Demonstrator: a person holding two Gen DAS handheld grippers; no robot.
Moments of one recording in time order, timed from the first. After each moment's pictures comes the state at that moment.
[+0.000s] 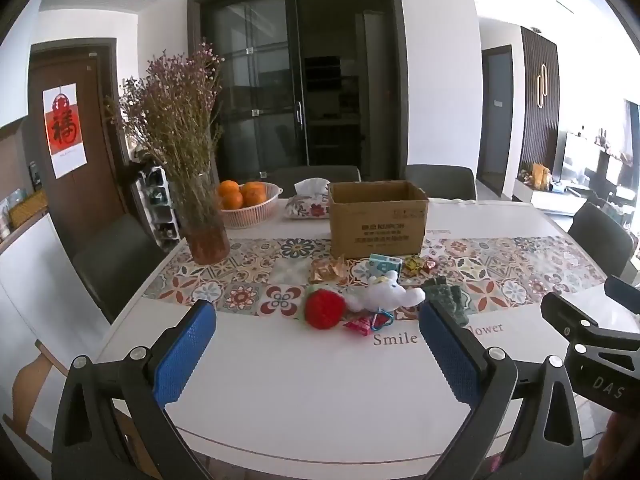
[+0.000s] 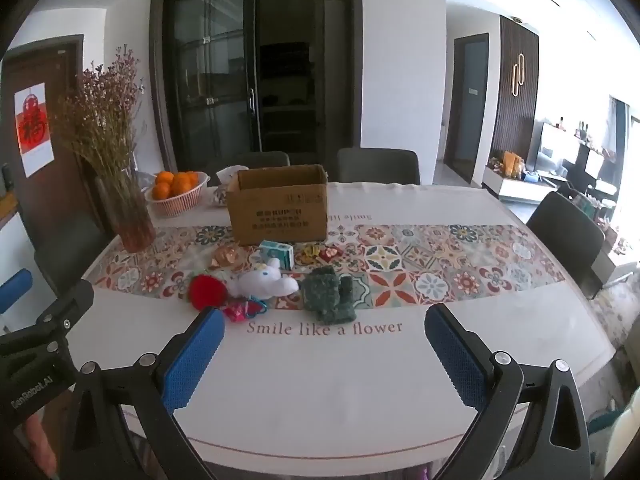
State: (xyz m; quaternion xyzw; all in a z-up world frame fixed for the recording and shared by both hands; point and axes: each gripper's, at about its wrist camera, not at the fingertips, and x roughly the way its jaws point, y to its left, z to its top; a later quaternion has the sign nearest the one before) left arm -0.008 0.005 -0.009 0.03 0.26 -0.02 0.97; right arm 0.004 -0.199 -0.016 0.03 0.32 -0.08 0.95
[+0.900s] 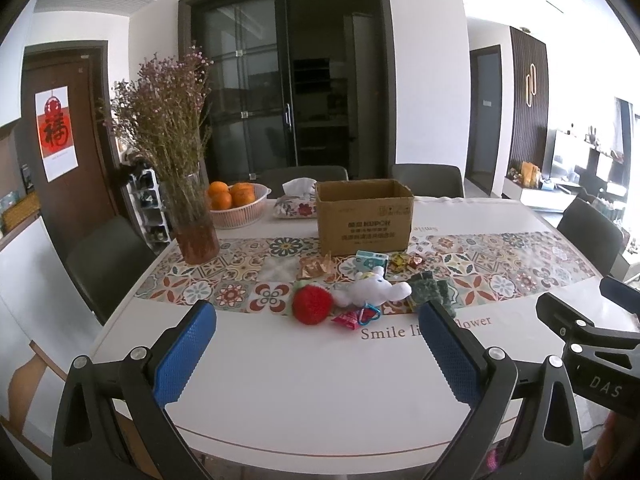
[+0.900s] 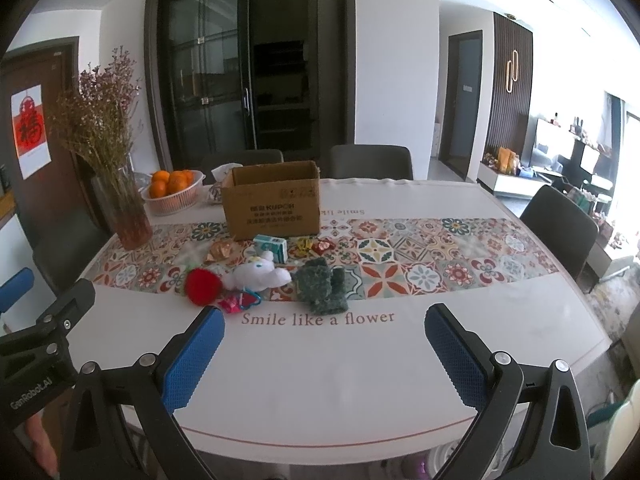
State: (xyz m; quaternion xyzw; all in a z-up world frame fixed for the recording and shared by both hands) left arm -0.020 -0.003 -0.008 0.04 0.26 -0.04 0.96; right arm -0.011 -0.208 -0.016 0.03 0.32 -0.08 0.94
